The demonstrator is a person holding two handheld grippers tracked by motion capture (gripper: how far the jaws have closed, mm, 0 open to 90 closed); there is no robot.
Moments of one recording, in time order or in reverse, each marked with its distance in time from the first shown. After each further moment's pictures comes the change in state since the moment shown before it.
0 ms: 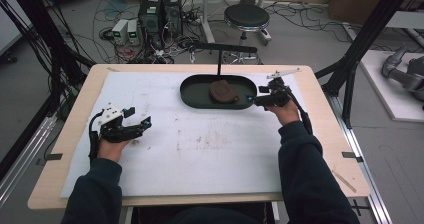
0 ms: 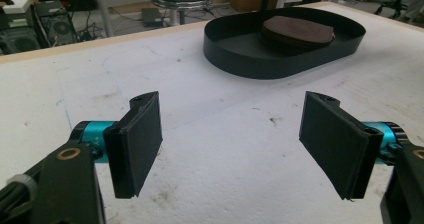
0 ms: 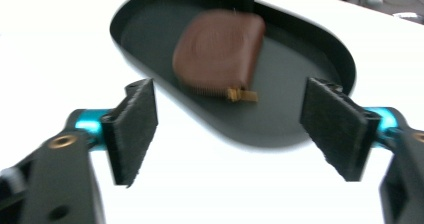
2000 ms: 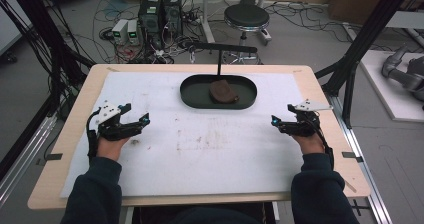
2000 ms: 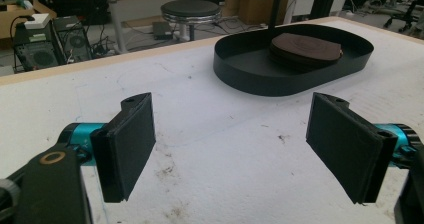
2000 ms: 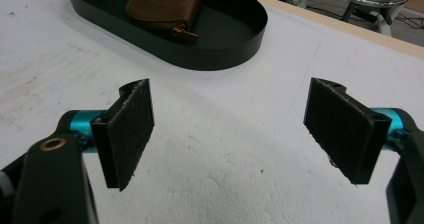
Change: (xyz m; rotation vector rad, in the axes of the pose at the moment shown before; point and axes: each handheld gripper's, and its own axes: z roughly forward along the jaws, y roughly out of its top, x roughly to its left) left arm 0.001 0.008 -0.004 -0.045 0.040 0.011; right arm 0.004 -0.090 -0.058 -0.130 -0.214 -0.033
